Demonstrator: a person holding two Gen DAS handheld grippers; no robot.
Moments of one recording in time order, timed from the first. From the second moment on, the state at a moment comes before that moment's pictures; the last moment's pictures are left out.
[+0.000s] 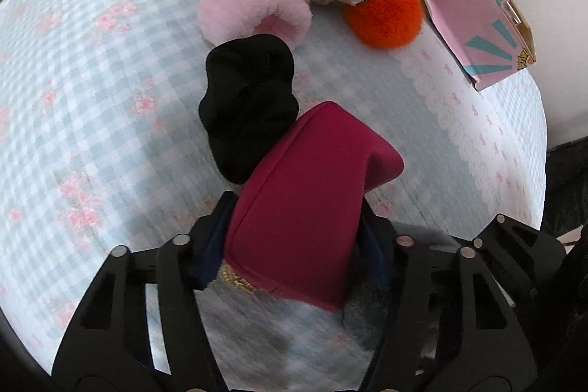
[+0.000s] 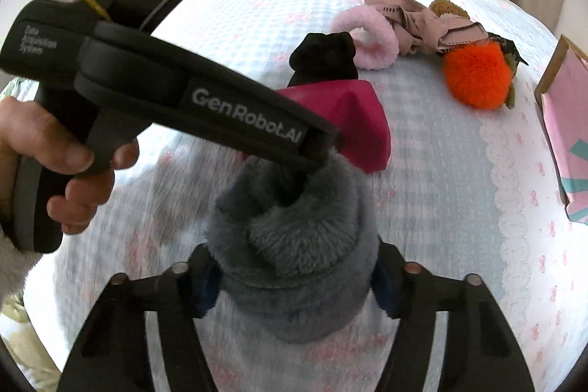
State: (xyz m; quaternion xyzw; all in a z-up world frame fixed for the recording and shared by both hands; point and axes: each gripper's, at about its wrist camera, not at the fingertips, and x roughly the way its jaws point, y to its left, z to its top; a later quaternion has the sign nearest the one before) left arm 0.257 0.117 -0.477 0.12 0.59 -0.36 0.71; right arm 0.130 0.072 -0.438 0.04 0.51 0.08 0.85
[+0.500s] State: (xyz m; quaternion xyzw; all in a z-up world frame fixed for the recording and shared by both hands) left arm 0.238 0.162 -0.434 0.08 0.58 -0.33 0.74; right arm 0.116 0.047 -0.391 0.05 0.51 0.07 0.86
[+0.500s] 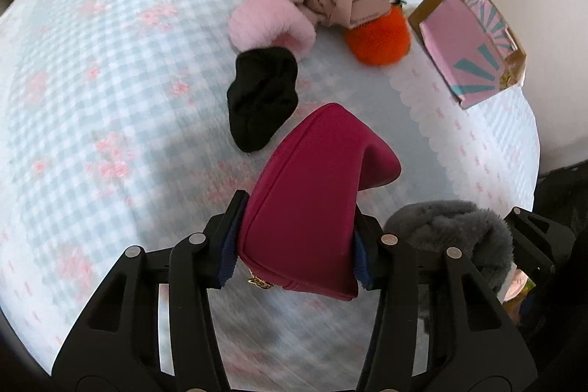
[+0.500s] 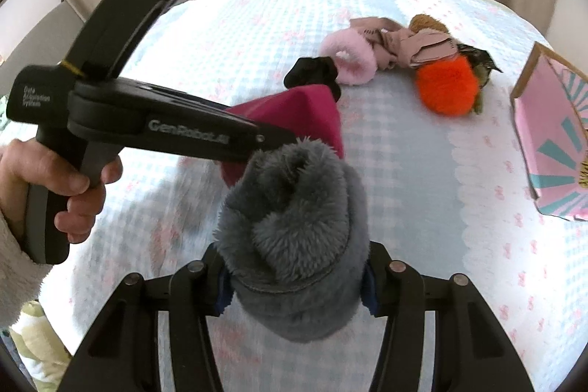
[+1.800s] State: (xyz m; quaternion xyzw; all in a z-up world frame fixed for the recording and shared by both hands) left arm 0.151 -0.076 -0.176 -0.06 0.48 -0.16 0.86; right arm 0.077 -0.299 -0.145 0.05 0.42 0.00 0.90
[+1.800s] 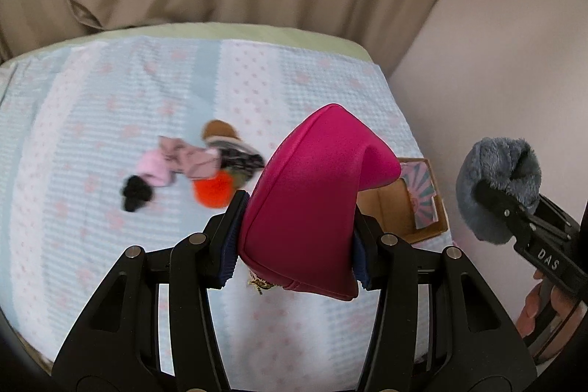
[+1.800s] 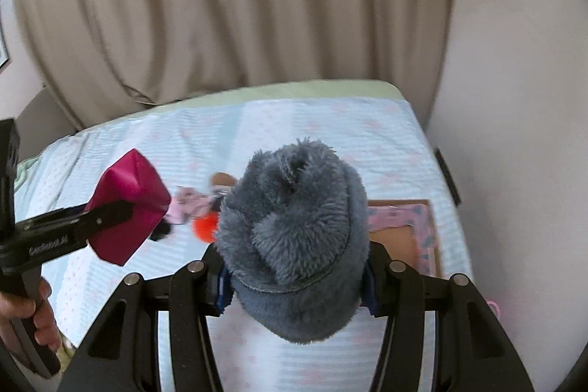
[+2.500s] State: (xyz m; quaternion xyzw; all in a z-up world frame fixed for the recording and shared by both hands) left arm 0.236 -0.255 -0.360 0.01 0.62 -0.13 0.77; right arm 0.192 -0.430 -0.334 0.15 0.60 0.02 0.78
